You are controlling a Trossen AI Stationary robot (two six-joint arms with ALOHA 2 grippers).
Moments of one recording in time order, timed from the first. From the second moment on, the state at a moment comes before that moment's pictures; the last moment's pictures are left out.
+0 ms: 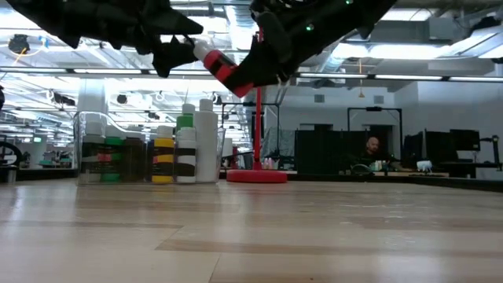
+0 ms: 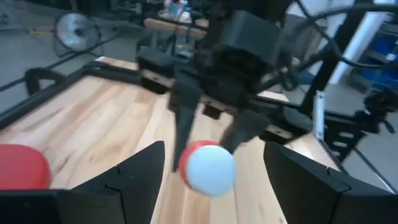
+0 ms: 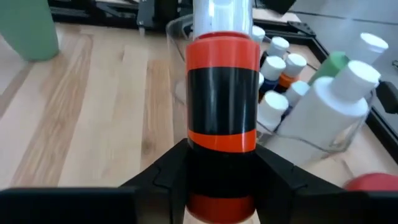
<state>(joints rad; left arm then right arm) 0.03 1.02 0.45 0.43 0.00 -0.19 0.09 1.73 1.09 0.12 0.26 -0.04</state>
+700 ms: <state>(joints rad) 0.03 1.10 0.45 0.47 0.02 -0.08 0.08 1.74 1.09 0.13 0.24 -0.04</state>
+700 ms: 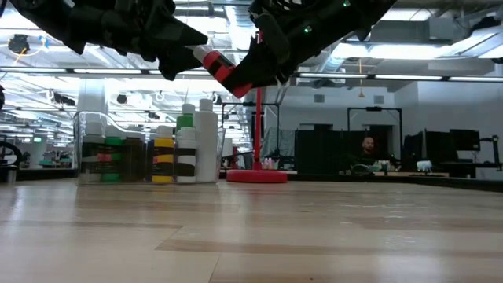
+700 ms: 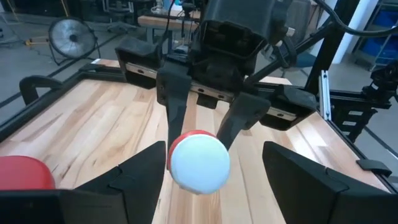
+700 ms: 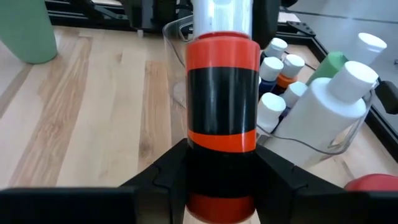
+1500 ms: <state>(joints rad) 0.03 1.14 0.45 0.50 0.01 -0.11 0.06 1.74 1.09 0.12 0.23 -0.06</state>
